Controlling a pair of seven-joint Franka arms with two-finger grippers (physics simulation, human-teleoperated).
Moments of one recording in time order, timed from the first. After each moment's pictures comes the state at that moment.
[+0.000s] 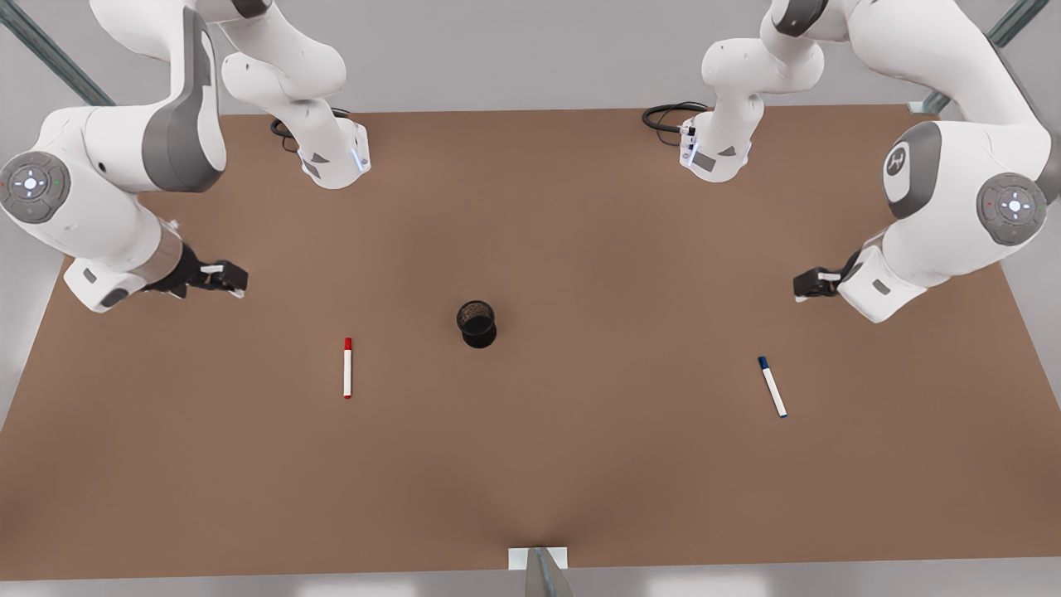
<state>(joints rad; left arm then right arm) -0.06 0.27 -0.03 -1.28 -0.01 1.44 -0.04 0.11 0.14 -0.05 -1.45 -0.03 1.52 0.04</state>
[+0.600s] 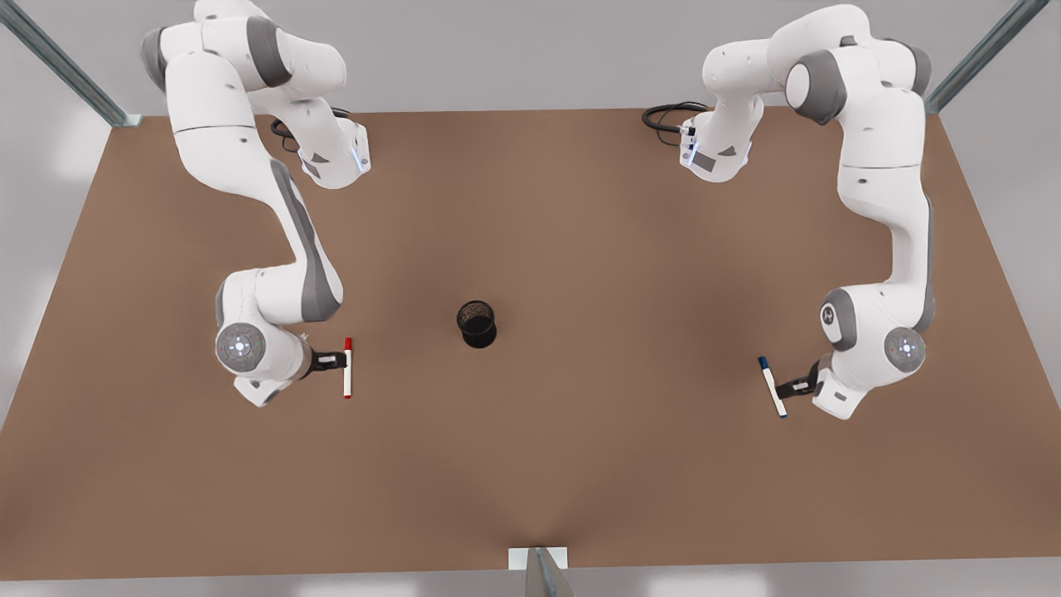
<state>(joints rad) 0.10 0.64 -0.01 -1.70 -0.05 2.33 -0.11 0.17 0.50 -0.01 -1.69 -0.03 2.01 0.10</state>
